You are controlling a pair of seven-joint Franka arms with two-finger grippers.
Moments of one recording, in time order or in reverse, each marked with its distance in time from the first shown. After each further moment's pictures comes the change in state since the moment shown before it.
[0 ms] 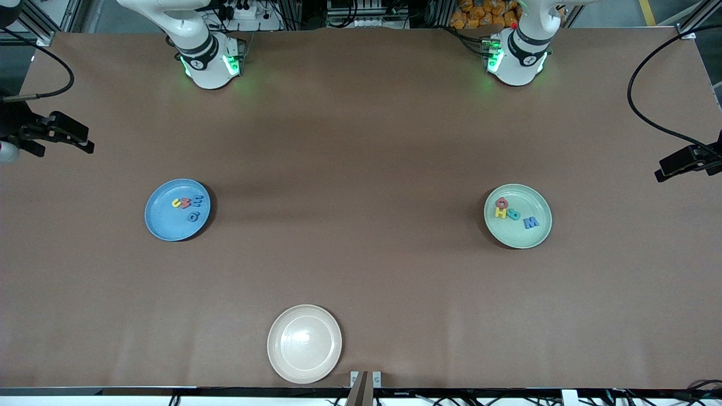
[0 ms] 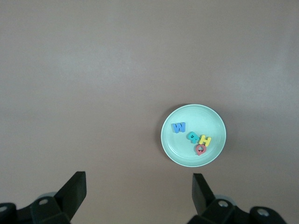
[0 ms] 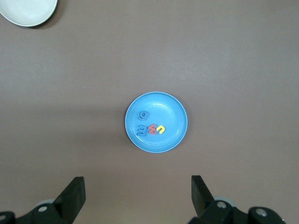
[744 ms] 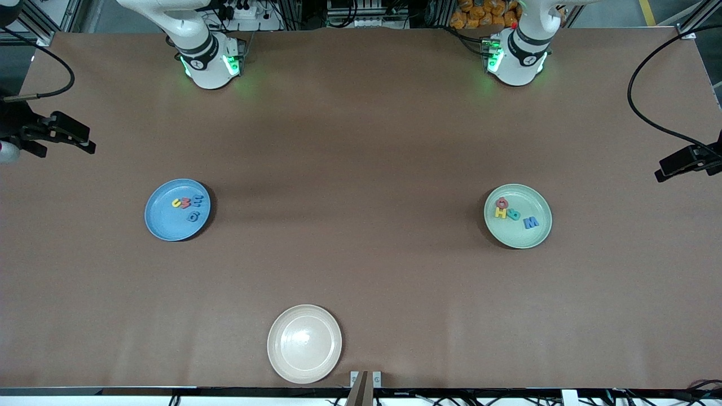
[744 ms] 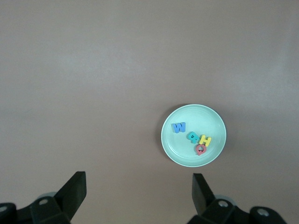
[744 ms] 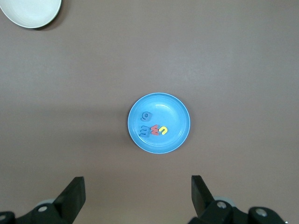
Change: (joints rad) left arm 0.000 0.000 0.000 0.000 0.000 0.000 0.000; right arm 0.000 0.000 0.001 0.001 0.012 0.002 0.000
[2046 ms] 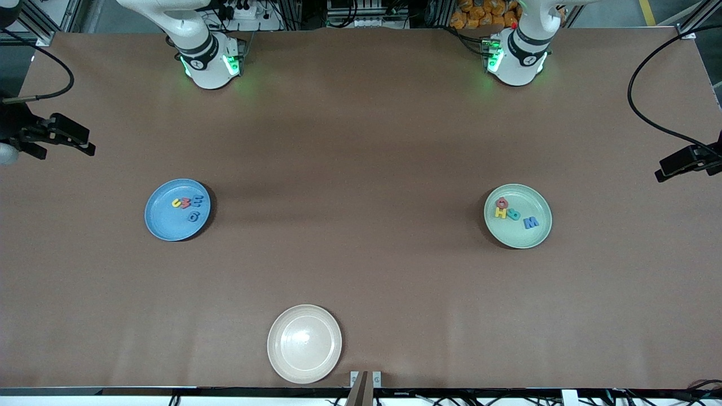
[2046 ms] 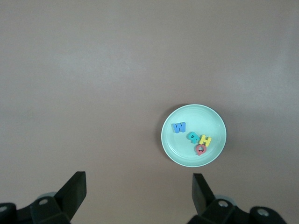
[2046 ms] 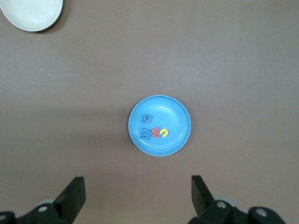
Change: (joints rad) left arm 0.000 0.000 0.000 0.000 0.000 0.000 0.000; right arm -0.001 0.006 -0.001 0.003 0.004 0.010 0.000
